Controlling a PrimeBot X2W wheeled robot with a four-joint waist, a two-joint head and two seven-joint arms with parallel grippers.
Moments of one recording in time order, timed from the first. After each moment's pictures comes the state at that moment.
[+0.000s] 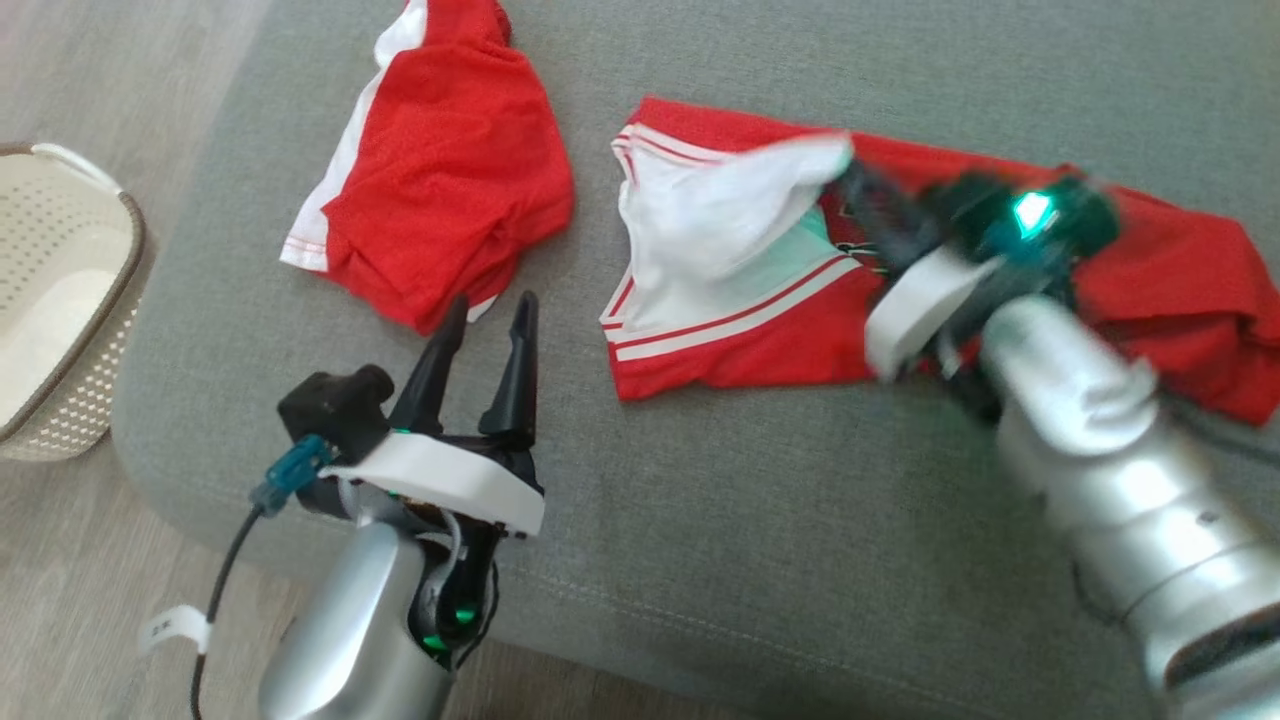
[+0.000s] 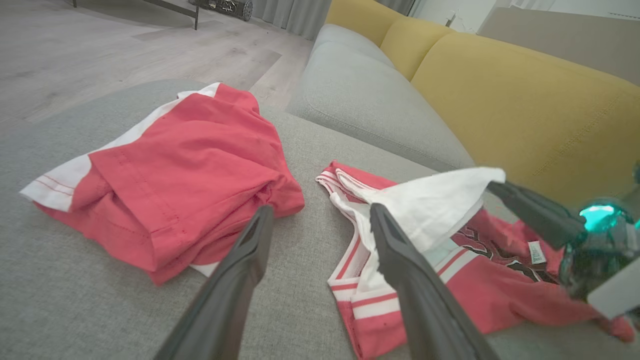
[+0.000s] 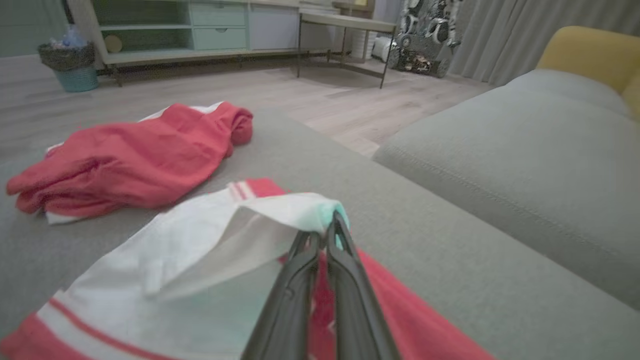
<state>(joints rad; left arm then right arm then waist) -0.29 0.04 -0.38 0.30 -0.51 0.00 -0.25 -0.80 -0.16 0.60 0.88 0.16 0.13 -0.25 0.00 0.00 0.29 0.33</state>
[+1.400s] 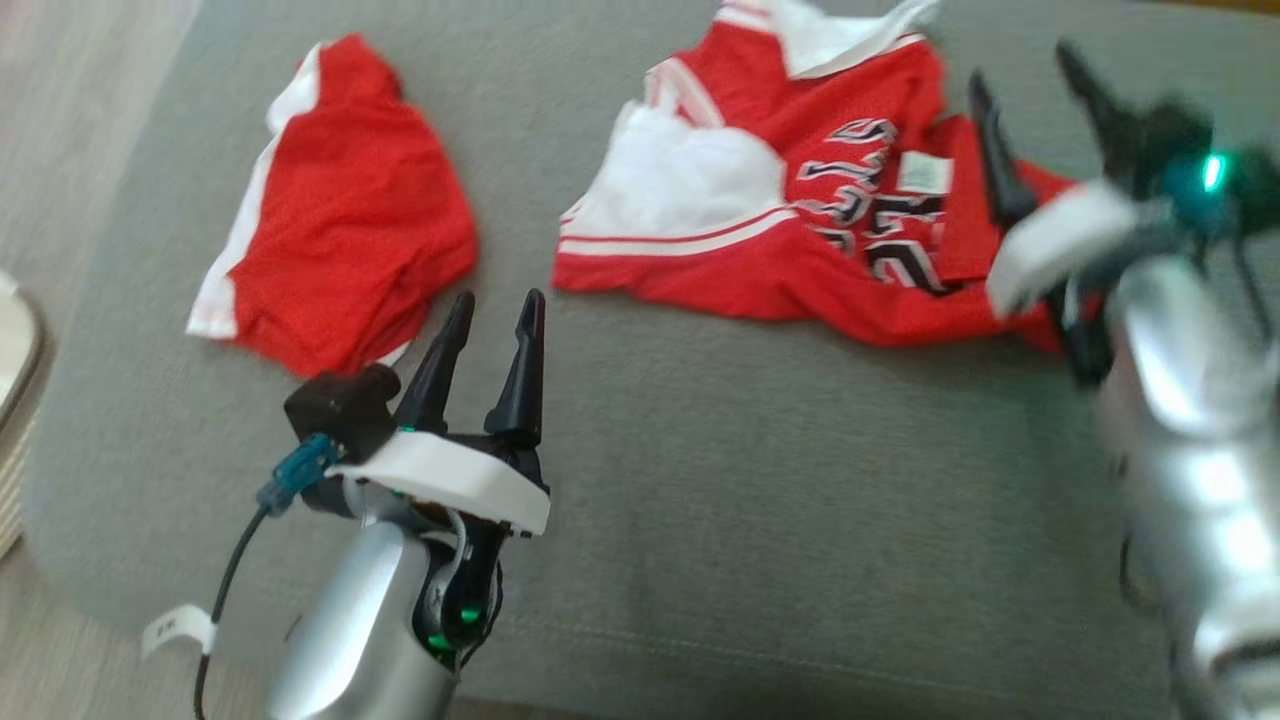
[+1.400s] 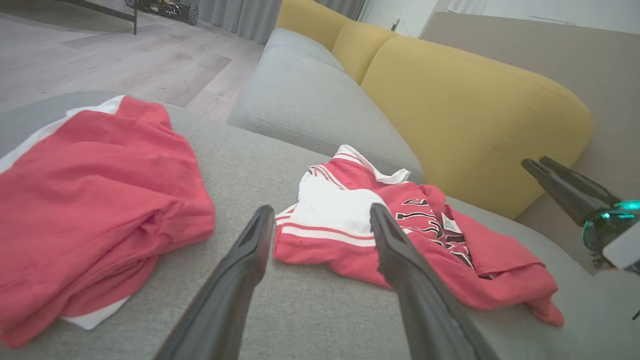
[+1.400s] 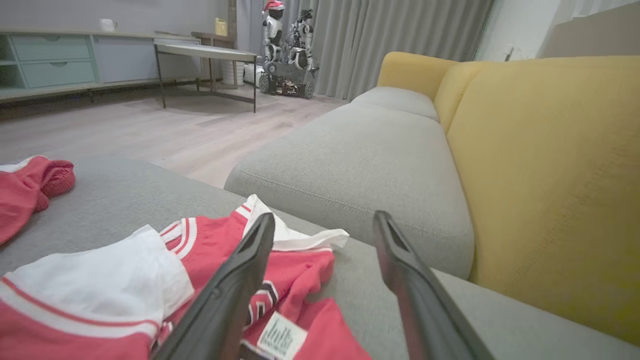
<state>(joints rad) -0.29 0.04 -0.40 0.29 -0.51 0.01 -0.25 -0.80 -0.19 0.19 0.85 0.01 0.13 -0.25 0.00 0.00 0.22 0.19</state>
